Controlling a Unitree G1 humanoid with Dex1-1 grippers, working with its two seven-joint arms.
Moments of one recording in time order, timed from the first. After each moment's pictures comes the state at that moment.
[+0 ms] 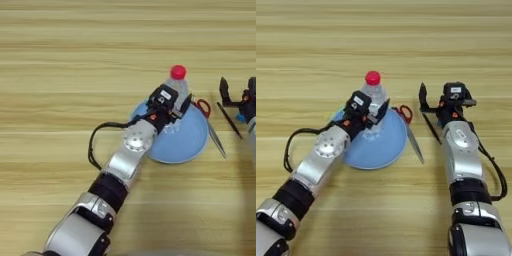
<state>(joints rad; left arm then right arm) -0.44 -0.13 -0.28 0.50 0.03 -0.20 -0.11 -0.40 -0.23 -0.19 0.53 0.12 -0.19 0.12</state>
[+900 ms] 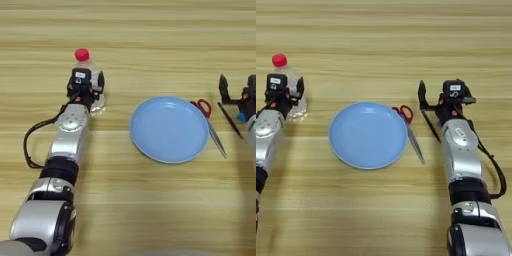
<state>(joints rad) -0.52 0.09 0.09 0.67 -0.01 -0.17 -0.02 -0.40 -0.23 -0.18 0.51 0.11 -0.18 0.12</state>
